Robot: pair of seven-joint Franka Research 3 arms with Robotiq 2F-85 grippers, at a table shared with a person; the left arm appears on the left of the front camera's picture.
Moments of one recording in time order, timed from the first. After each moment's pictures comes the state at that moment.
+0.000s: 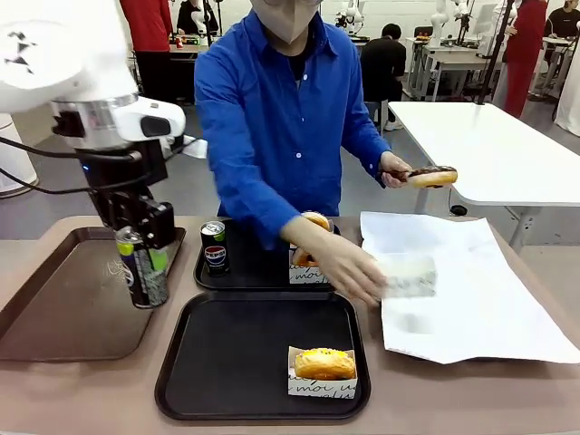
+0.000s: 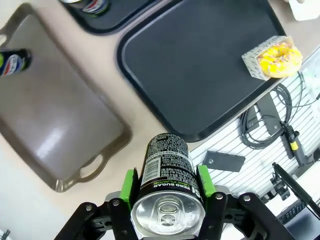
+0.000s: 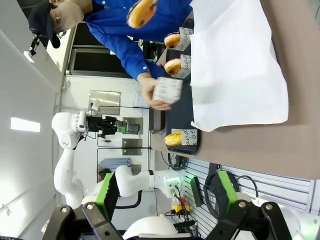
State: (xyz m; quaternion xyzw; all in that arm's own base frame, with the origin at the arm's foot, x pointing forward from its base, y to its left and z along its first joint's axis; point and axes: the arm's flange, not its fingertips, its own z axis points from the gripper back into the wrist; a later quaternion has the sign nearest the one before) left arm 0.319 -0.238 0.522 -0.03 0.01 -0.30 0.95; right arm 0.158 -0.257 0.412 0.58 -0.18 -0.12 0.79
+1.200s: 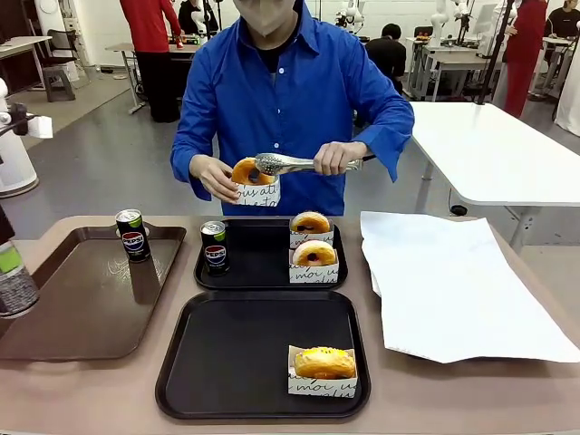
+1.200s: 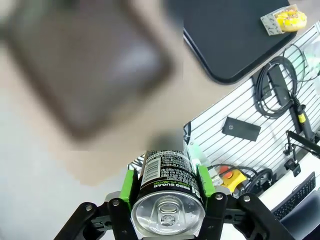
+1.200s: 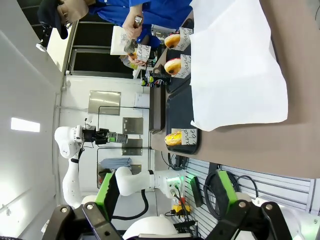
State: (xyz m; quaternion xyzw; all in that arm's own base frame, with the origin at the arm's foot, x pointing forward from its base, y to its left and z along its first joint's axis) left arm 0.267 -0.064 0.564 -0.06 -0.02 -0.28 0.96; right arm 0.157 -0.257 0.412 0.58 -0.18 -0.12 0.79
